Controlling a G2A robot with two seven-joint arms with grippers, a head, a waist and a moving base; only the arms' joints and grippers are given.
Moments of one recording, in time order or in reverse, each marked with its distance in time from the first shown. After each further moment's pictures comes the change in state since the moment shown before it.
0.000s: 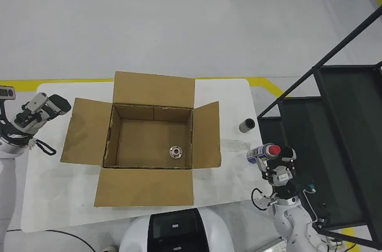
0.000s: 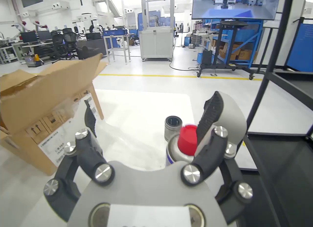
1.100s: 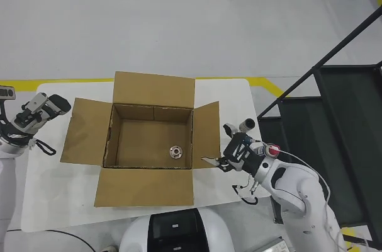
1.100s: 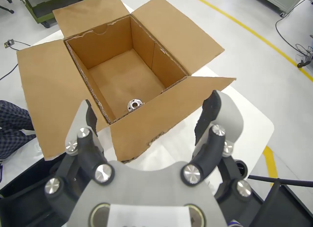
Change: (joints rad) left arm 0.000 0.000 0.000 0.000 0.000 0.000 0.000; right arm 0.169 0.057 -0.139 -0.634 0.175 -0.264 1.364
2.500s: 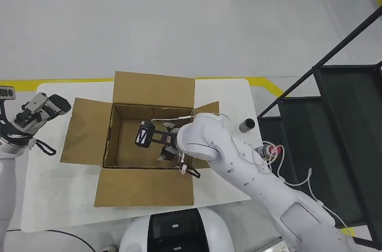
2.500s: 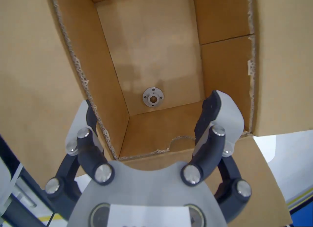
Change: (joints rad) left arm 0.000 0.000 0.000 0.000 0.000 0.000 0.000; right arm 0.899 -0.107 -0.805 0.588 0.136 0.287 0.820
